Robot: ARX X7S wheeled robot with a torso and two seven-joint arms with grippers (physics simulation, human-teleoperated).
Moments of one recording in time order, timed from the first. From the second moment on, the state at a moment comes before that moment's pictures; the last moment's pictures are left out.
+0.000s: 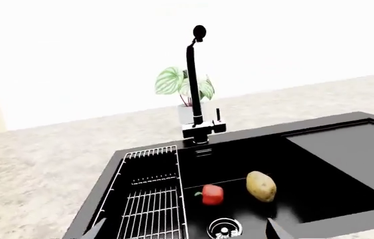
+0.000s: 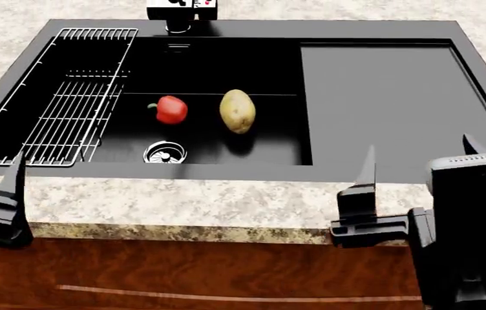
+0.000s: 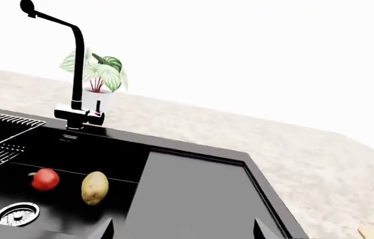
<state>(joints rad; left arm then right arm) -0.41 -0.46 -0.02 0.51 -0.43 -0.76 -0.06 0.47 0.43 0.02 -0.59 0.34 0.93 0.11</state>
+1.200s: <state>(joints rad) -1.31 -0.66 0.45 -0.01 -0.41 -1.22 0.24 1.10 0.66 -0.24 -0.22 0.43 1.26 -0.14</state>
